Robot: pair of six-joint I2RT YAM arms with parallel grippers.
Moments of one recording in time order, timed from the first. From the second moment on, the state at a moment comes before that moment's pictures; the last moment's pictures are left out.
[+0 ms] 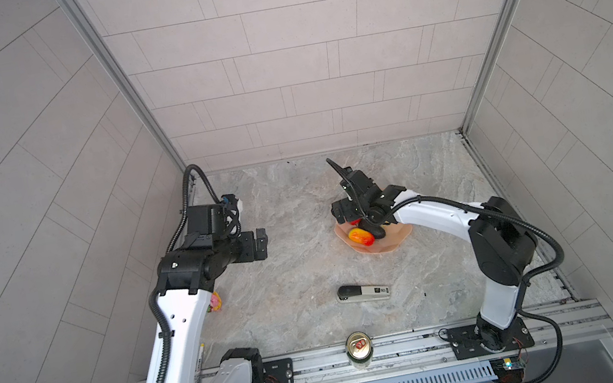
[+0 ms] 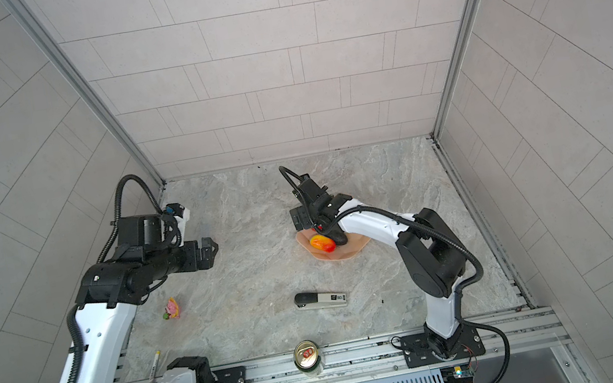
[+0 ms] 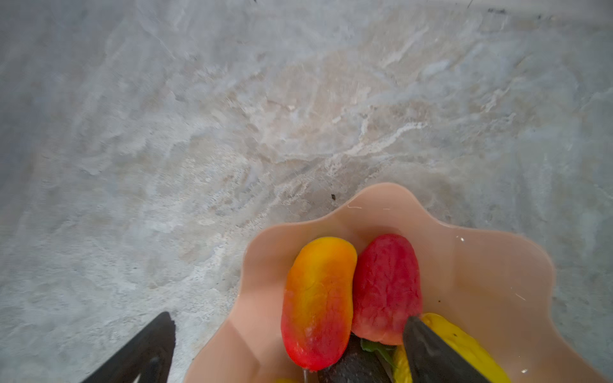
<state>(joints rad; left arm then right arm) -0.12 1.00 1.23 -1.10 0.11 -0.04 0.63 1.74 1.33 -0.39 0.20 0.31</state>
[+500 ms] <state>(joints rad) -0.12 0.99 1.12 -0.91 0.06 -0.14 0.41 0.90 0.76 -0.23 0.36 0.07</state>
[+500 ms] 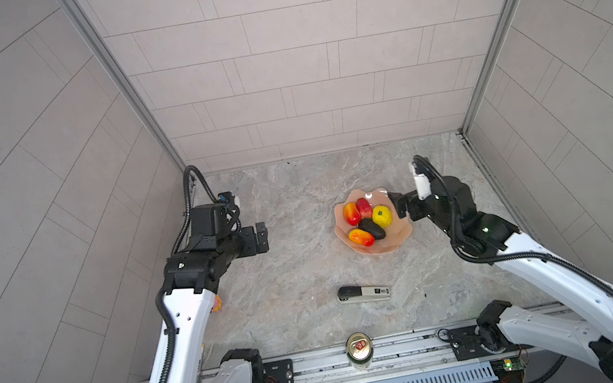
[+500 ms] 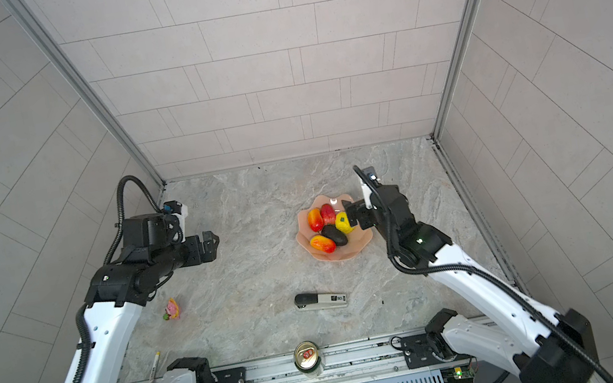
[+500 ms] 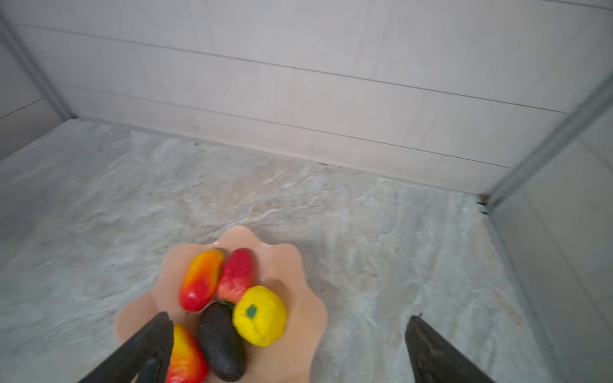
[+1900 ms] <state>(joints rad) -0.07 1.38 0.42 0.47 -0.34 -0.05 0.05 1.52 0.44 0.64 0.32 -0.03</state>
